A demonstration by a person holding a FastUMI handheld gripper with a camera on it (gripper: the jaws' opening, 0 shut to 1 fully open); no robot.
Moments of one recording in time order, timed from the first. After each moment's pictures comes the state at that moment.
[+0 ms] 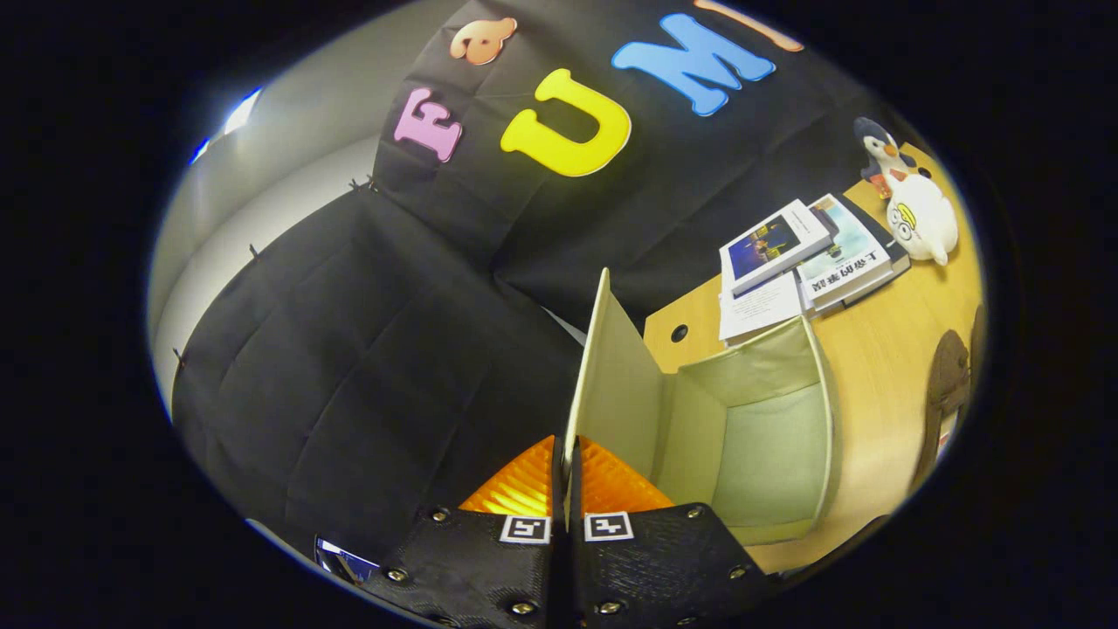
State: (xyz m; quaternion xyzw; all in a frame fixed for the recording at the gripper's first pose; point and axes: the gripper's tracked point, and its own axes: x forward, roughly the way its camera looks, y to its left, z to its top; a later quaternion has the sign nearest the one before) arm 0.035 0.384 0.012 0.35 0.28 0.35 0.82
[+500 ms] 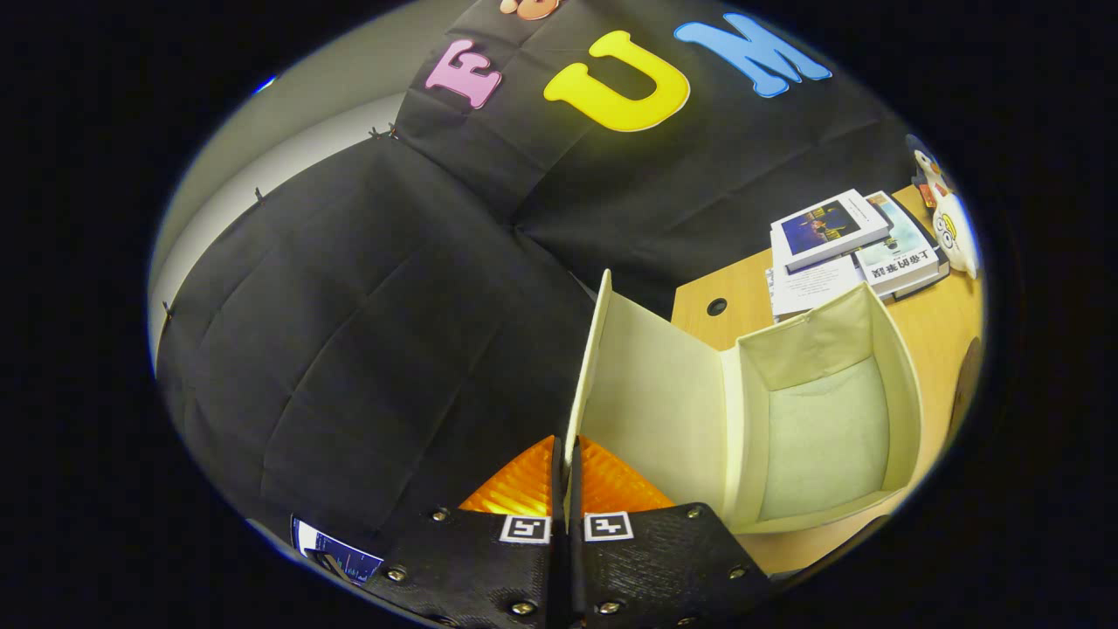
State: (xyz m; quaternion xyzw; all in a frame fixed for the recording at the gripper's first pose) arm 0.017 0.487 0.001 0.29 0.31 0.39 0.82
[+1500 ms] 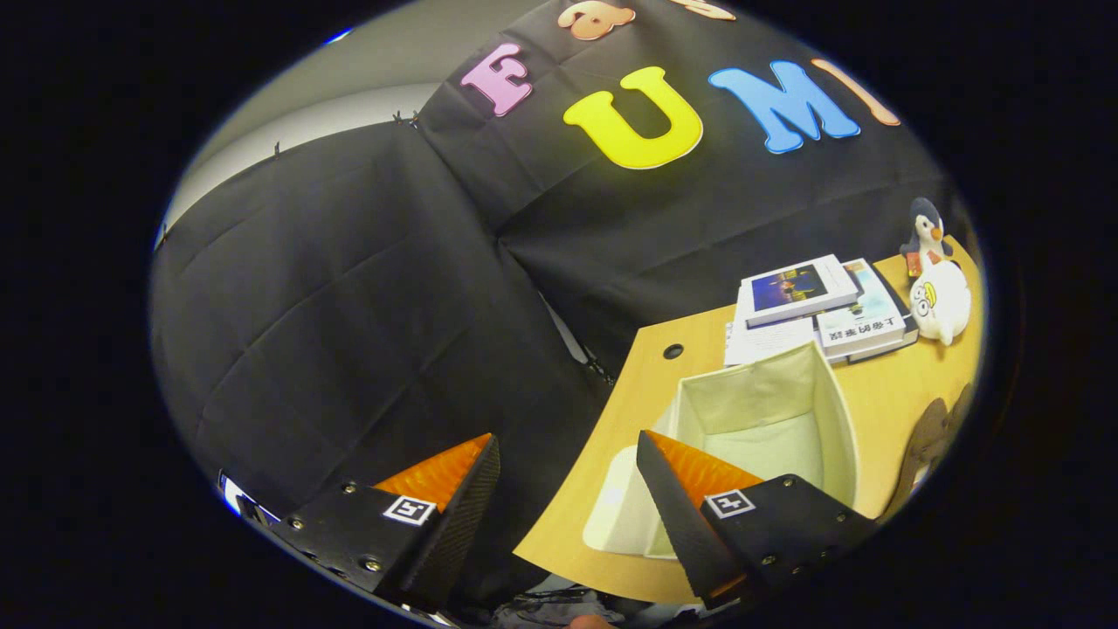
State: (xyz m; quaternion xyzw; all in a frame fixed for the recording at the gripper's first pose) arm 0.036 0.429 -0.020 0.20 0.24 0.32 0.89
